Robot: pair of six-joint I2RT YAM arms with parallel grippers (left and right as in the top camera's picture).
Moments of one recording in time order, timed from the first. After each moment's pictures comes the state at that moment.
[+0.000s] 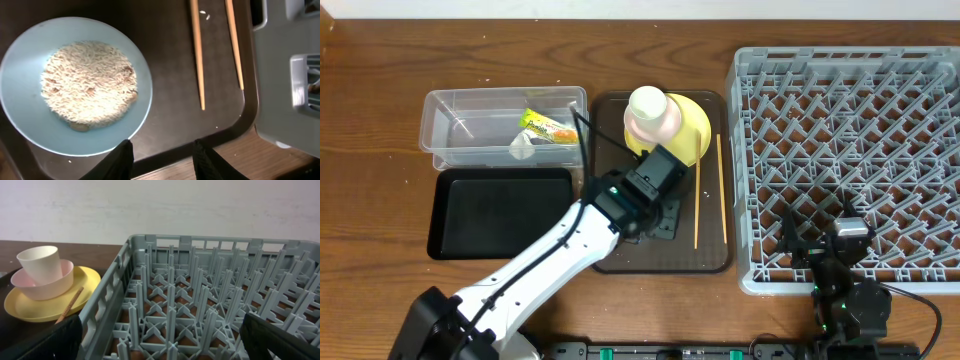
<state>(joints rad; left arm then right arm) -0.75 1.50 1.11 -0.82 0.07 -0.54 0.03 0.01 0.01 -0.07 -0.05 0.01</state>
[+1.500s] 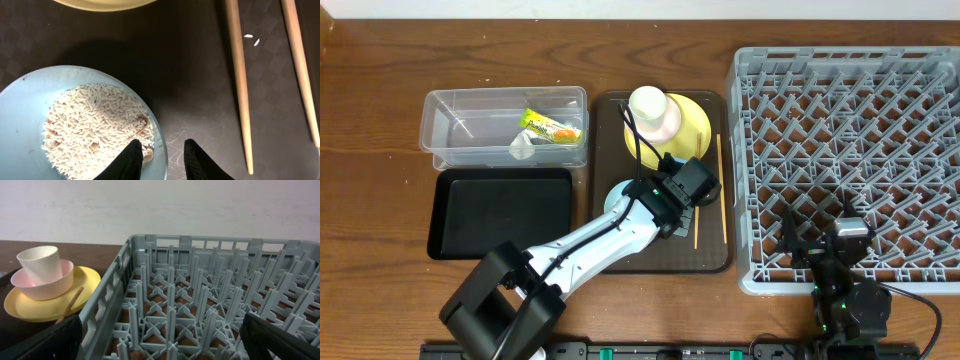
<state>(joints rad) -0.83 1.72 1.11 -0.65 -0.19 -0.54 0.03 0.01 0.01 -0.07 -0.05 0.01</state>
